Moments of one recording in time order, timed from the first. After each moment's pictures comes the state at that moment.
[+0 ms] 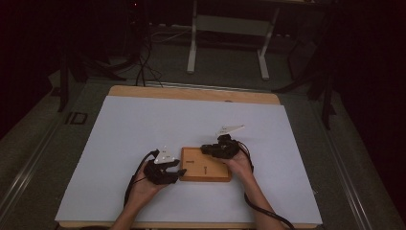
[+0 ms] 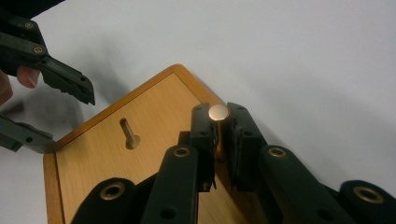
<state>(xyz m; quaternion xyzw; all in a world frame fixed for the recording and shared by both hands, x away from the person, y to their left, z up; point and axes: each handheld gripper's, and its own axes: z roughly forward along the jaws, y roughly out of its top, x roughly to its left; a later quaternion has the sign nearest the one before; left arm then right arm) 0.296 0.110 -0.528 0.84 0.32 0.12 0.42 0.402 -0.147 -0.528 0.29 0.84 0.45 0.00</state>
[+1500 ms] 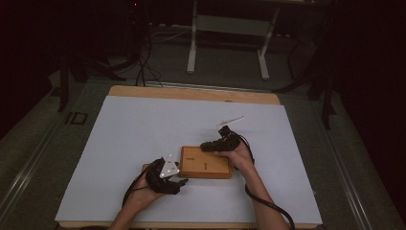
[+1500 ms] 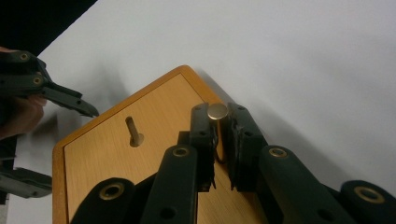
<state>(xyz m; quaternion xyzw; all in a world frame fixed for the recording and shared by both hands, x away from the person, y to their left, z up) 0.275 0.096 -0.532 0.87 0.25 0.20 0.37 0.429 -0.150 -0.525 0.32 0.84 0.44 -0.10</state>
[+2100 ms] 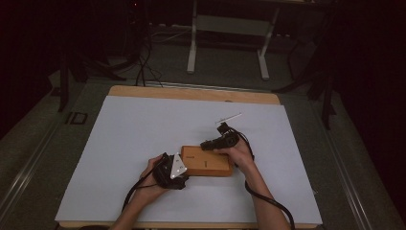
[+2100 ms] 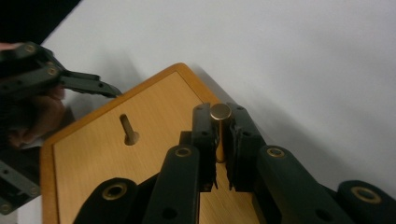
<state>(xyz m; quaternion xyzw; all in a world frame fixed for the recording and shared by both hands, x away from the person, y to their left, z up) 0.289 0.081 -0.541 0.86 0.23 0.28 0.36 0.437 -0.145 -0.519 0.34 0.84 0.40 -0.11</state>
